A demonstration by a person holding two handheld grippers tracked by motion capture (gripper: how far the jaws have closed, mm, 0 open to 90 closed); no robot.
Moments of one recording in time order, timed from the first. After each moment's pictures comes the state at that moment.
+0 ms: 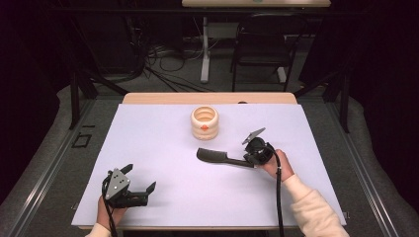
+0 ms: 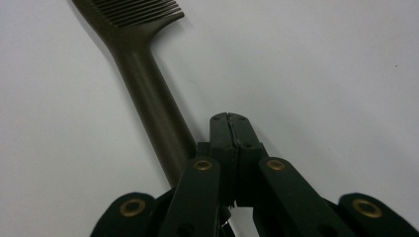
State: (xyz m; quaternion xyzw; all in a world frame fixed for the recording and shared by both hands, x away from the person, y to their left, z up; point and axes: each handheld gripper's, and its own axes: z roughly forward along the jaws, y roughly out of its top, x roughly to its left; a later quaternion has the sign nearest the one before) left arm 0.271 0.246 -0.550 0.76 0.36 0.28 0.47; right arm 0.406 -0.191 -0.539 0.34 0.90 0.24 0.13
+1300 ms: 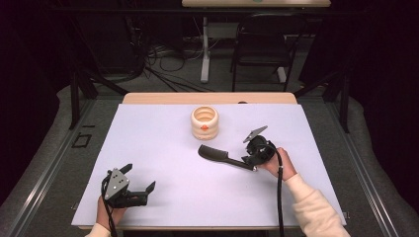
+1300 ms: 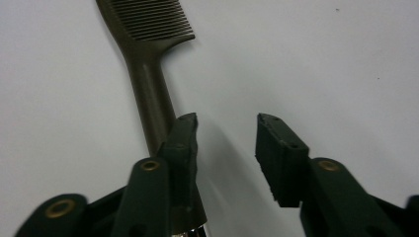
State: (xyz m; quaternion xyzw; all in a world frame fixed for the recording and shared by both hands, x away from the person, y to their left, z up) left arm 0.271 0.247 -0.549 0.75 0.36 0.28 0.47; right arm 0.405 -0.193 -0.526 0.33 0.90 0.25 0.14
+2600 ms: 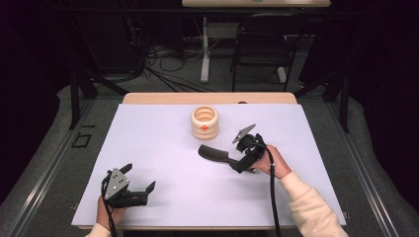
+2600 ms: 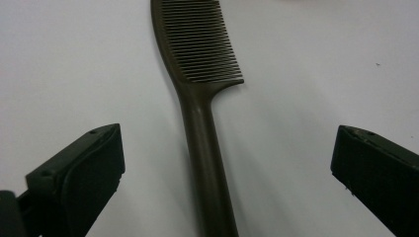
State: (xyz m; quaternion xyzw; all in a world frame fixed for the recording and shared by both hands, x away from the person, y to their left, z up) left arm 0.271 0.247 -0.549 0.75 0.36 0.29 0.47; right arm 0.403 -0.162 -0.514 0.28 0.92 0.25 0.12
